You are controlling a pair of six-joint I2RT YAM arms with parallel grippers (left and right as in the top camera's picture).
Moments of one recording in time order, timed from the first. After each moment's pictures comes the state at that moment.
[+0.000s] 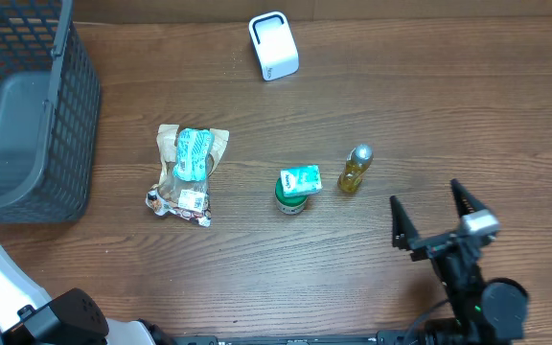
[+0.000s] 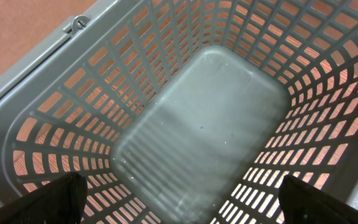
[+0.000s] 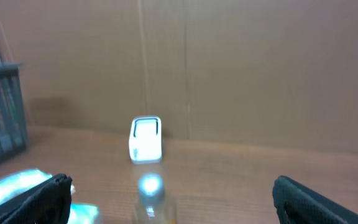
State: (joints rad) left arm 0.62 1.64 1.97 -1.15 -0.06 -0.07; right arm 0.08 0.04 0.23 -0.07 -0.19 0.09
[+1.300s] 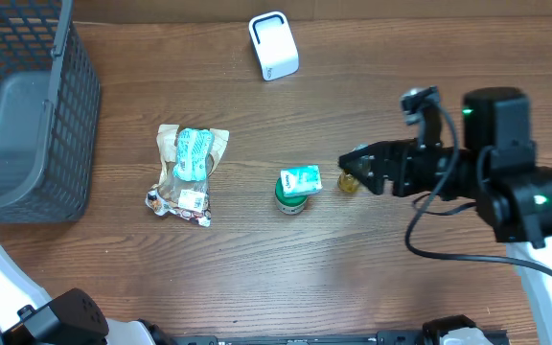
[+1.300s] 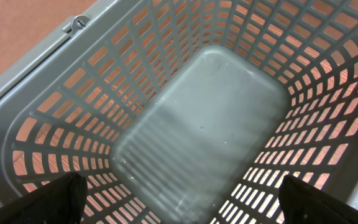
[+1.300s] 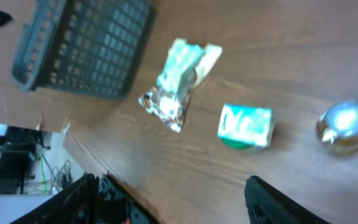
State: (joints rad) left arm 0.62 1.64 1.97 -1.15 -0.06 -0.07; right arm 0.24 1.19 1.40 -1.07 -0.63 0.27
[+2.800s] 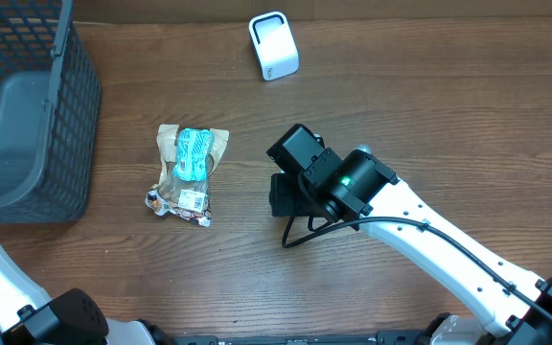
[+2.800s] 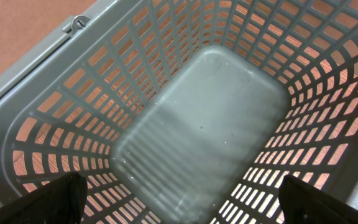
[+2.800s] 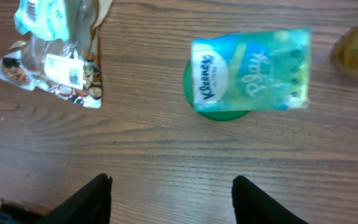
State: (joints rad) left arm 0.62 1.64 1.97 -1.15 -0.06 -0.07; right arm 0.80 1.57 1.40 -1.03 -0.01 0.76
